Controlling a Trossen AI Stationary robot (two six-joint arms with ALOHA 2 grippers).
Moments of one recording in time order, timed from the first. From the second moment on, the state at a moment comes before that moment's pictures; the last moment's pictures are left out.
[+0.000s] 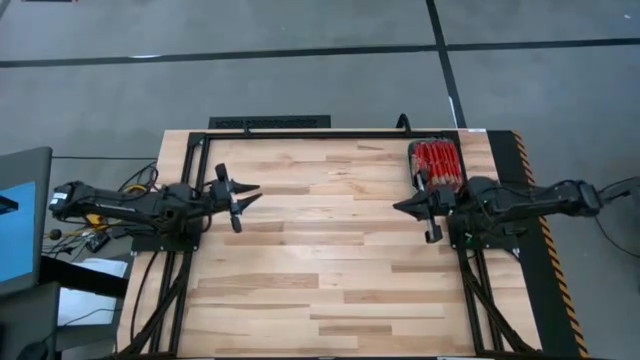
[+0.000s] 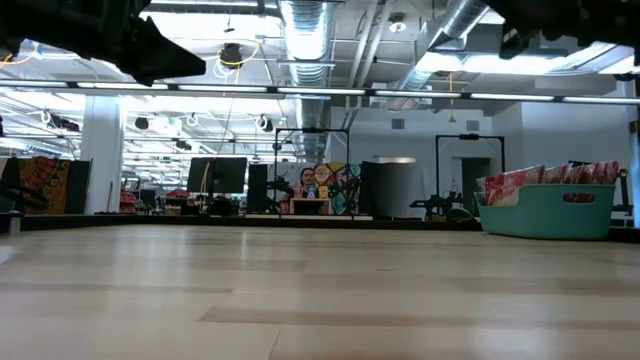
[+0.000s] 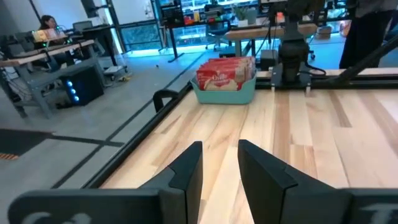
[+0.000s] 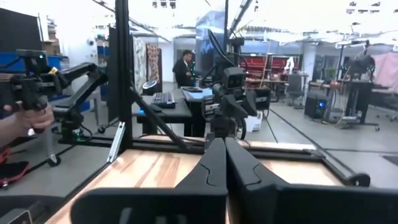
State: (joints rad) left arm -0.07 0.52 0.29 0.24 -0.46 0.12; right arm 0.04 0.49 0.28 0.40 -0.06 -0.04
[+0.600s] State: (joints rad) left arm -0.07 0.21 0.06 0.31 -0.51 0.12; right arm 0.02 0.29 0.15 0.34 -0.08 0.02
